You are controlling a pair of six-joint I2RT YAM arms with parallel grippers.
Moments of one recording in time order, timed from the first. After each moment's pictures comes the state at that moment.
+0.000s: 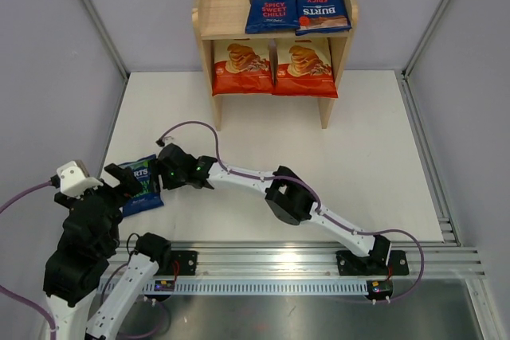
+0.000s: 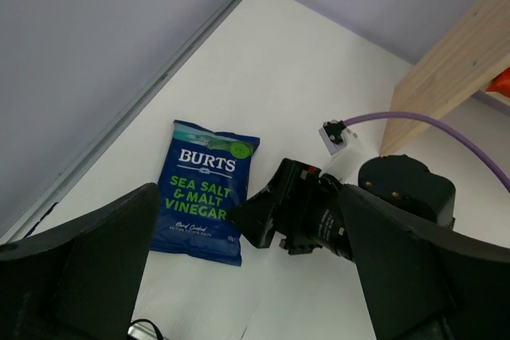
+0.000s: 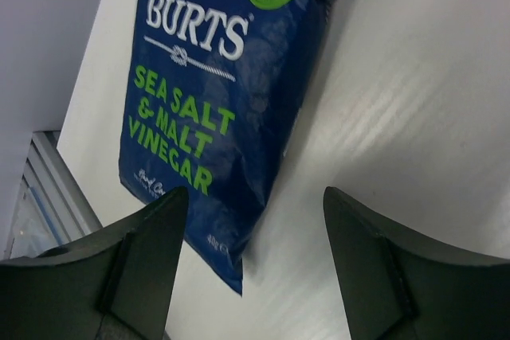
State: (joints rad) left arm -0.36 0.25 0.97 -0.98 -0.72 -0.43; right arm 1.17 2.67 2.35 -0.28 -0.05 0.76
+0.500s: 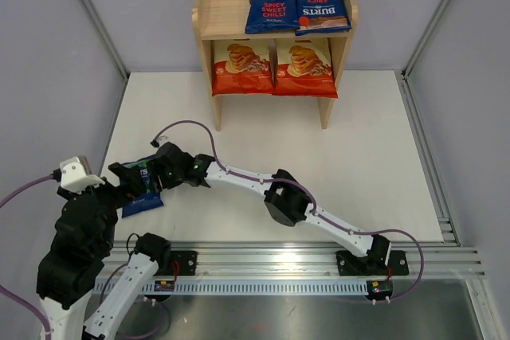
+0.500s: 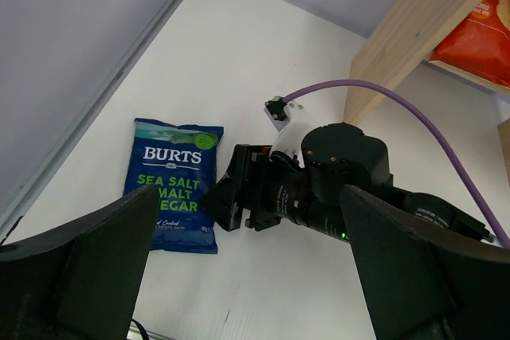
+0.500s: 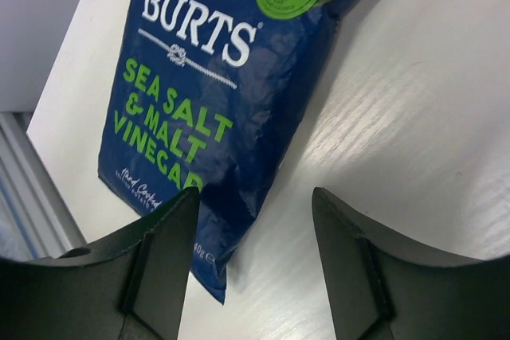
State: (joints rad) left arm -0.36 0.28 1.04 -1.00 -0.57 -0.41; right arm 1.17 2.80 2.58 -0.42 -0.03 0.64
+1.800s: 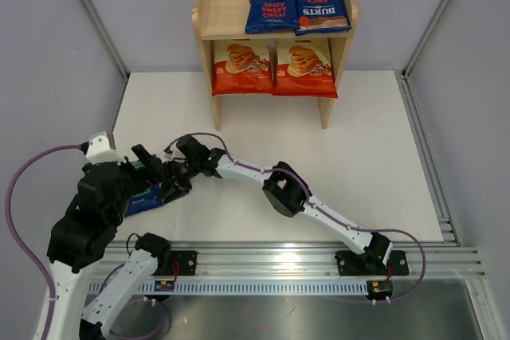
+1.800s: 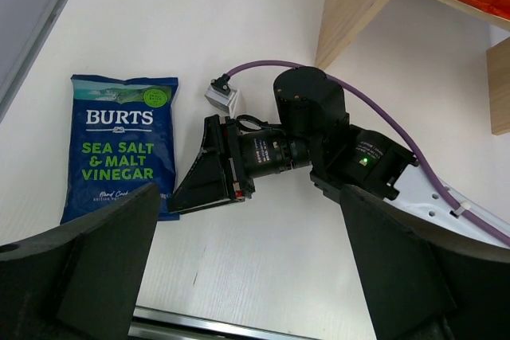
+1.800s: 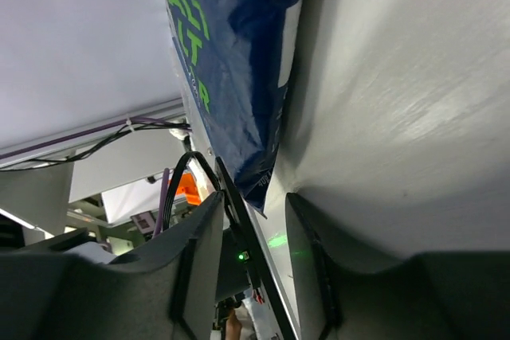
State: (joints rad) left arm -0.36 0.51 1.09 -1.03 -0.41 -0.49; right arm 1.05 2.92 2.56 -0.25 -0.86 1.05
